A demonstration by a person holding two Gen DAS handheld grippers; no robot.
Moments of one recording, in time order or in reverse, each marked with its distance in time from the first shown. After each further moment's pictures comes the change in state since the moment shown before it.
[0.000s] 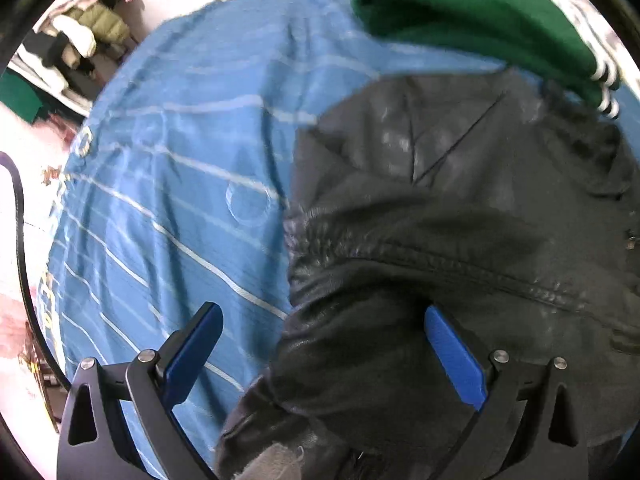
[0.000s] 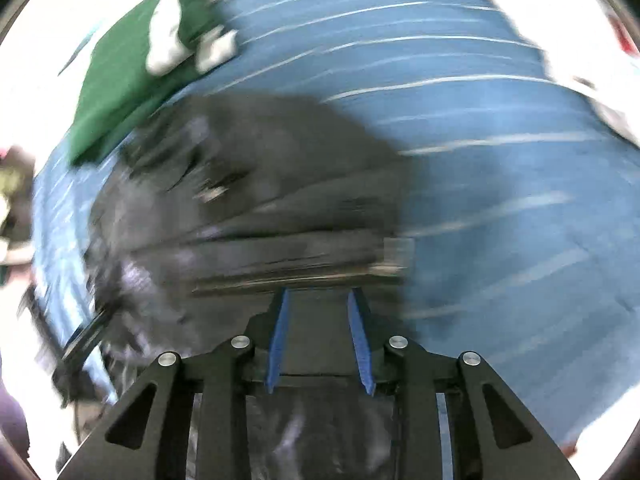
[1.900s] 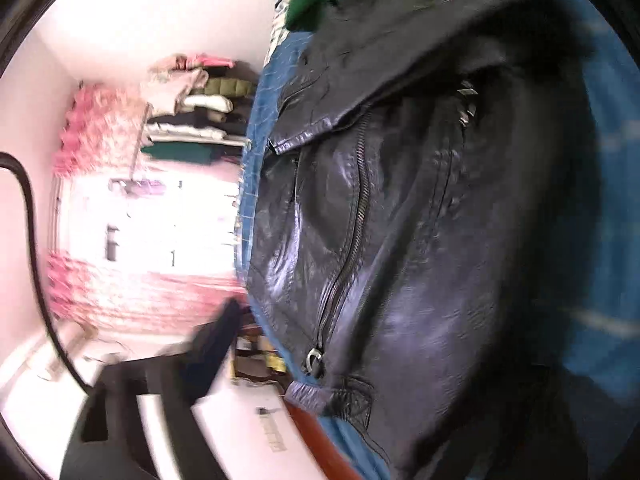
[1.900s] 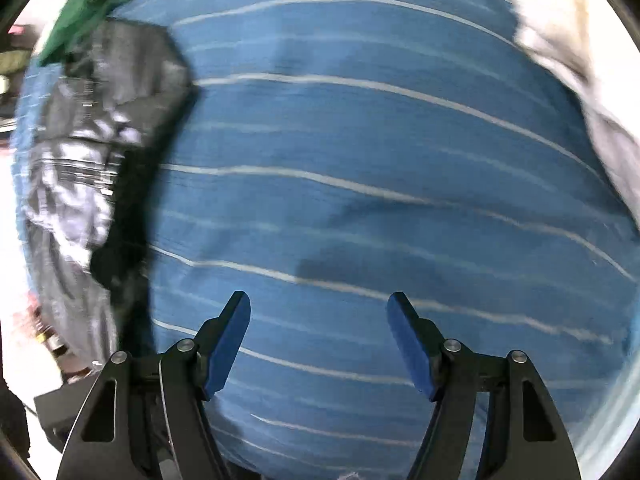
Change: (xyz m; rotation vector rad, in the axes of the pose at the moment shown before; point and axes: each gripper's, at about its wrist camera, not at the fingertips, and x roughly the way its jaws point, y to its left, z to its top) left arm -0.098 -0.265 -0.248 0.191 -0.011 0.812; right arm 0.024 -0.204 0.044 -0.314 0.265 -0.033
